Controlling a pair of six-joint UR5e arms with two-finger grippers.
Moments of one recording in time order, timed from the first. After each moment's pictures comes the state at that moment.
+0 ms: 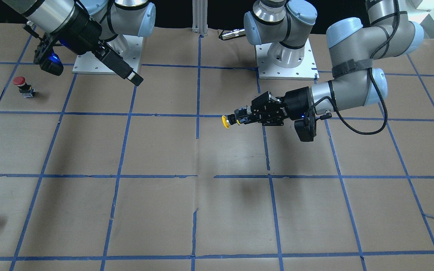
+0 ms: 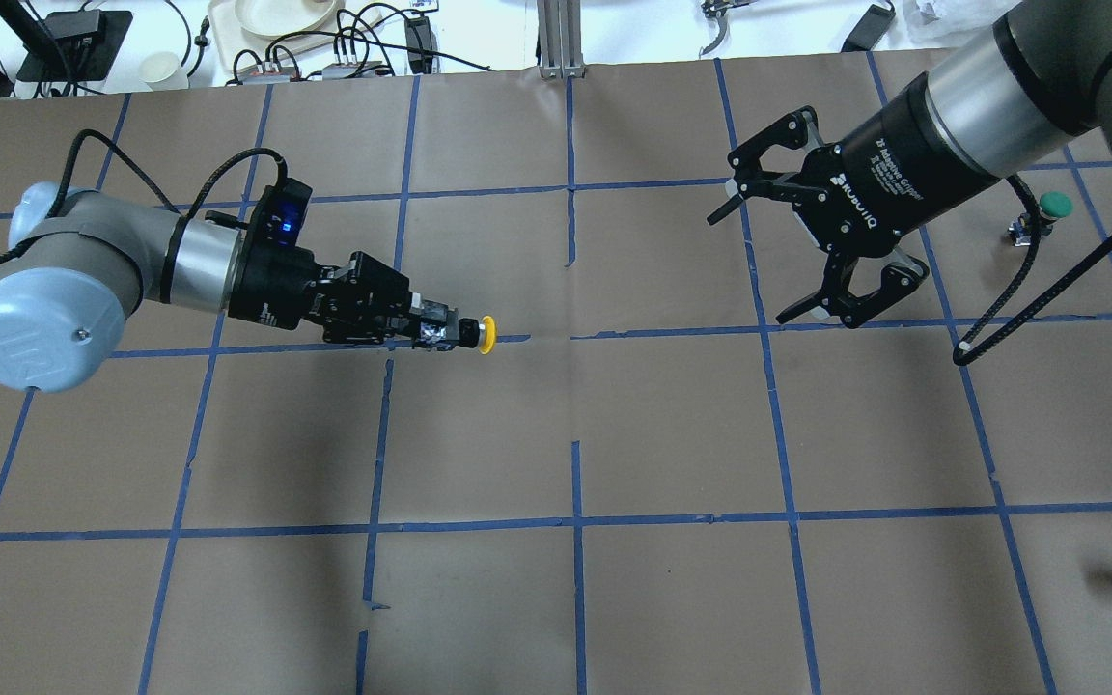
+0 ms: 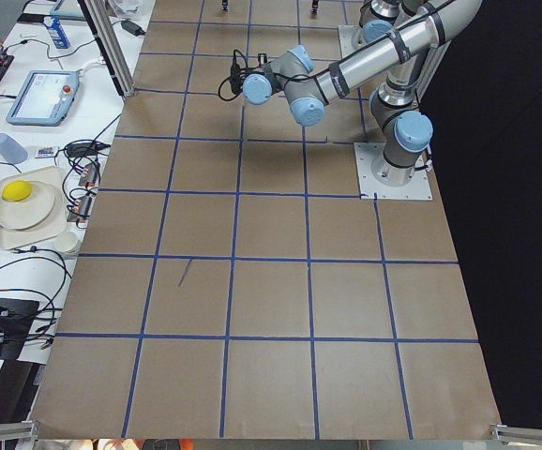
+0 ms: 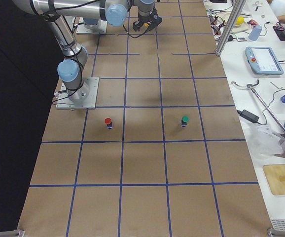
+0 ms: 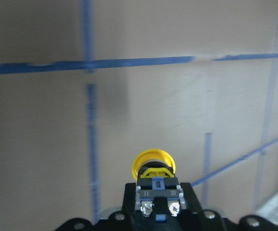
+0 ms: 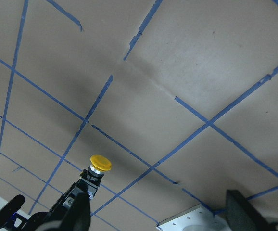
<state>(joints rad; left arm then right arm) -1.35 -1.66 -2.01 -1.56 0.52 0.51 1.45 -1.71 1.76 -1.52 -0.96 0.78</state>
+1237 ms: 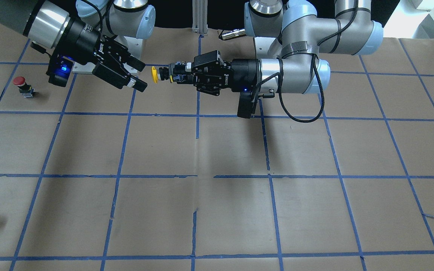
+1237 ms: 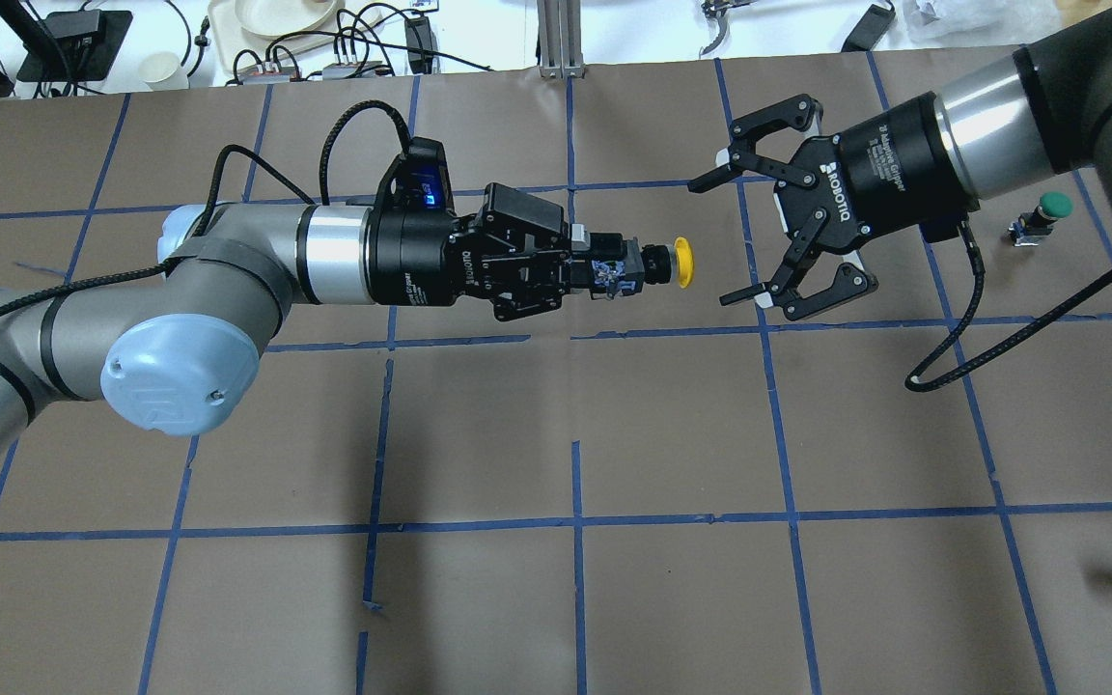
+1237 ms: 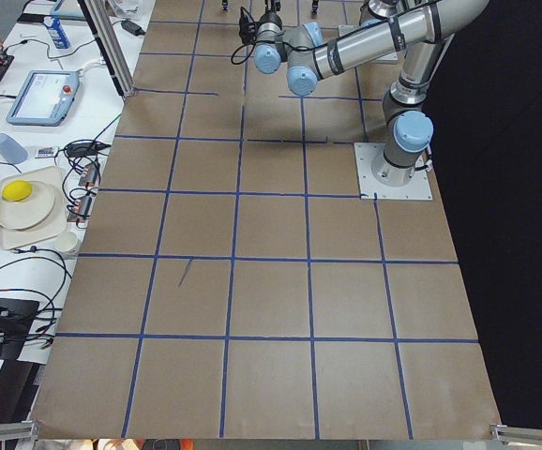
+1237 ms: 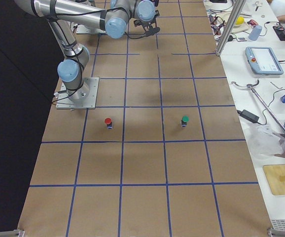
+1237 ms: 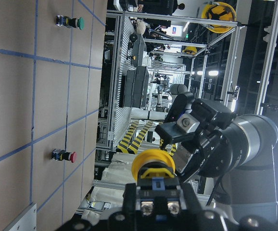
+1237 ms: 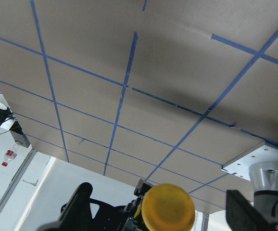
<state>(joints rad) -1.59 -1.63 -2.02 -1.47 0.06 0.28 1.38 -1.71 1.84 -1.54 -0.69 0.96</state>
